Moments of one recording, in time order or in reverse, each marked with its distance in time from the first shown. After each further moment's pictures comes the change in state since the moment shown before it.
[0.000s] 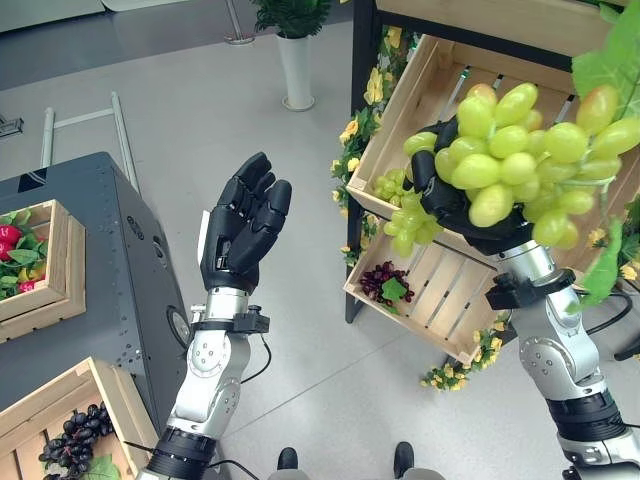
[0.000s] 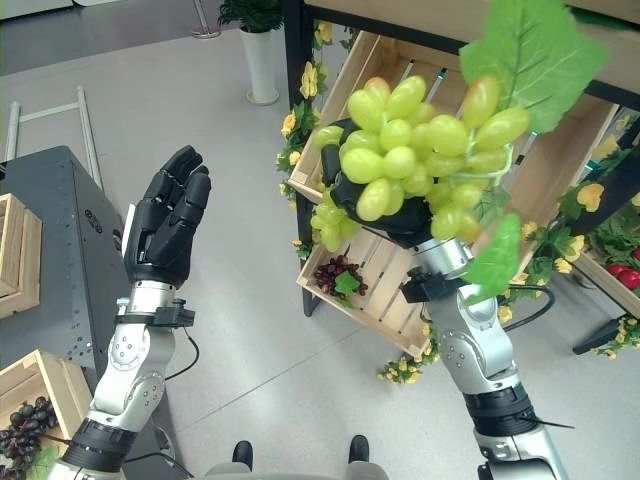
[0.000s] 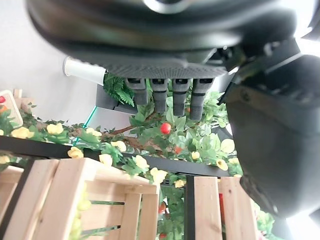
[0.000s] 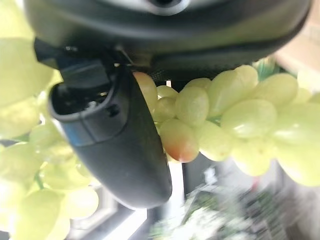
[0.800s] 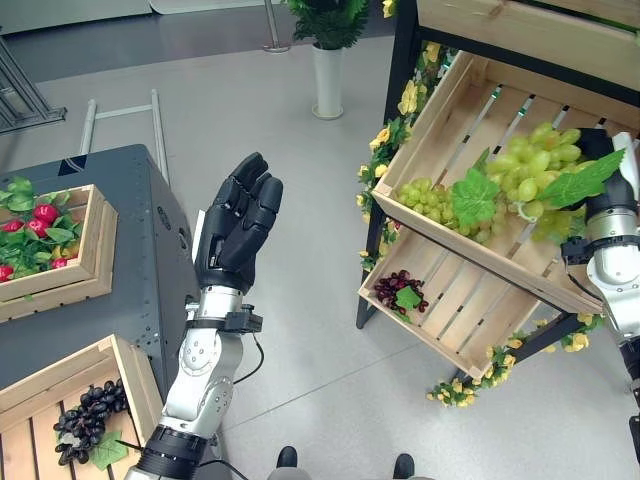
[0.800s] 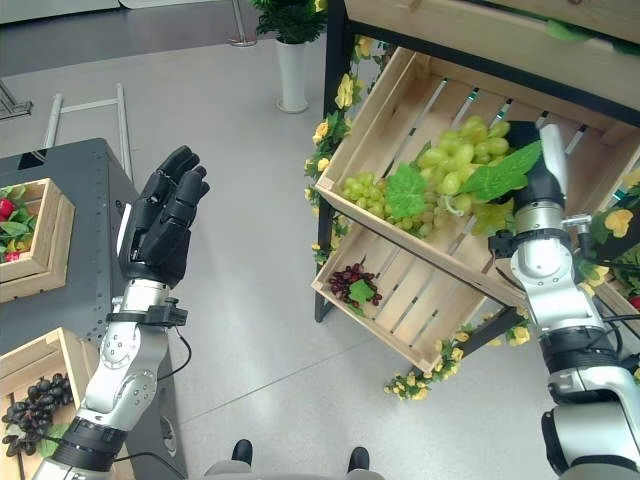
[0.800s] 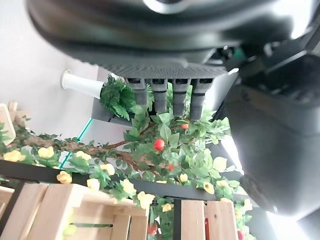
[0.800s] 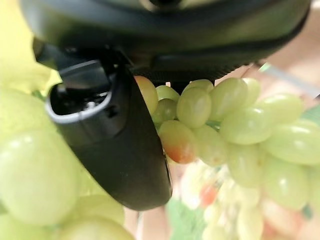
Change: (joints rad) left arm -0.002 0.076 -0.008 0.001 -0.078 0.020 -0.024; right arm -0.244 -0.292 0.054 0.704 -0.499 0.080 -0.509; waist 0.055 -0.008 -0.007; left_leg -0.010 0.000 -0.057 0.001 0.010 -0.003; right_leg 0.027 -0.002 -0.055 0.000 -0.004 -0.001
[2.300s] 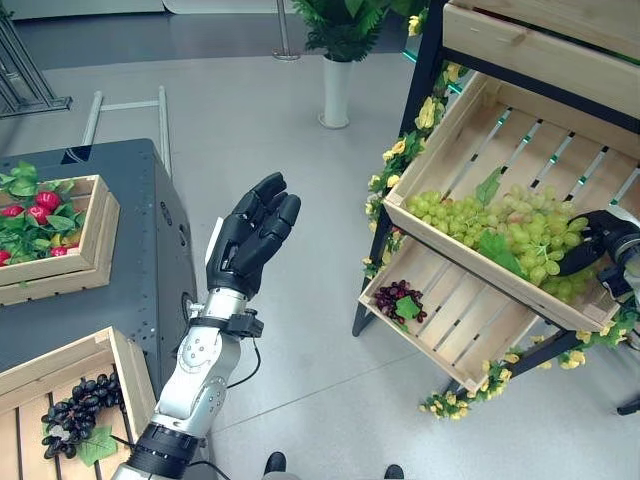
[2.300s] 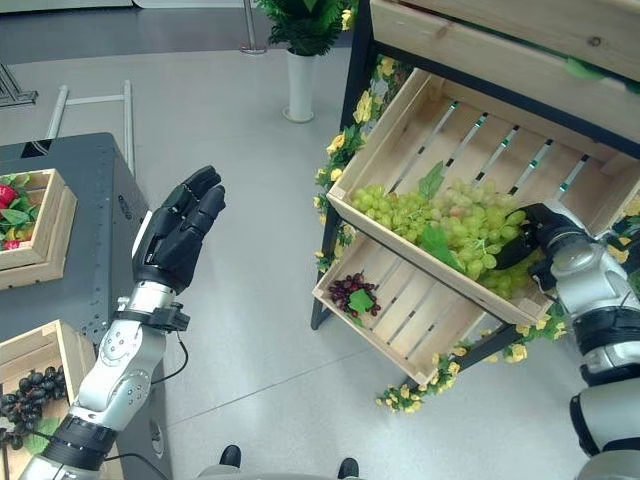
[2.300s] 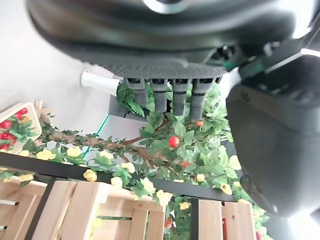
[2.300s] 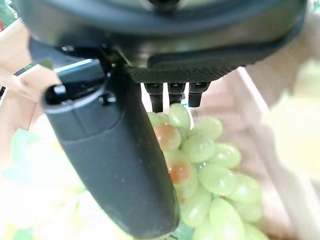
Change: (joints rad) left arm -0.006 0.042 -0.027 0.021 -0.007 0.078 -0.025; right arm -0.121 -0.163 0.225 0.163 -0.125 0.406 0.487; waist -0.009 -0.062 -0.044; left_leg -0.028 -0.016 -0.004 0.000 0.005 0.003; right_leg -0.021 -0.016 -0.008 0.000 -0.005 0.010
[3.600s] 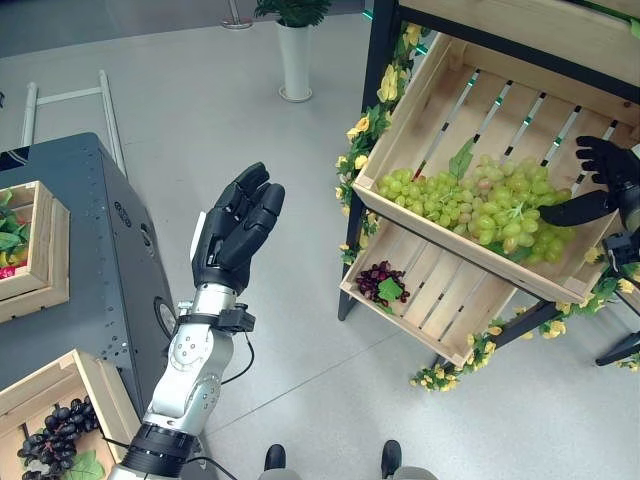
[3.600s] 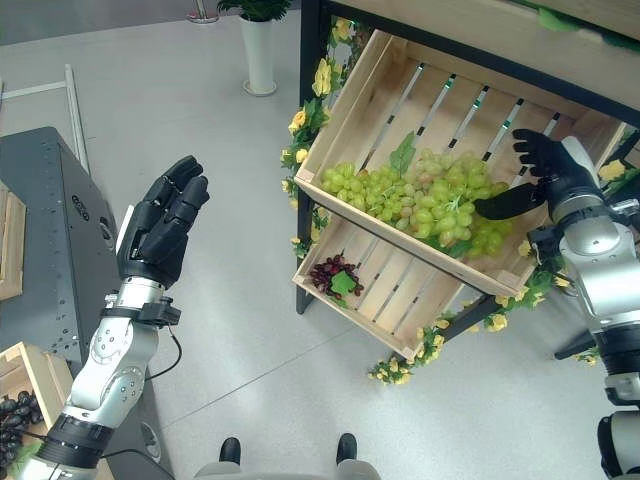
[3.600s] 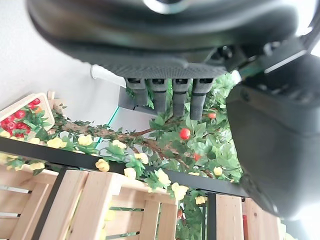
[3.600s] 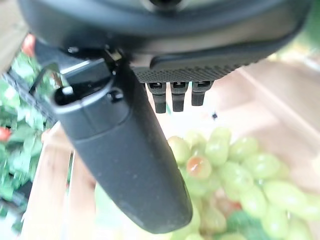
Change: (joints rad) left arm 0.001 0.001 0.050 -0.014 0.000 0.000 0.014; right arm 0.180 -0.055 -0.242 -0.459 0.278 0.021 -0.049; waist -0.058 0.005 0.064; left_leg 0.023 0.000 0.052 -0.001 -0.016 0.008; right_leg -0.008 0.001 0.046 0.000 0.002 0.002
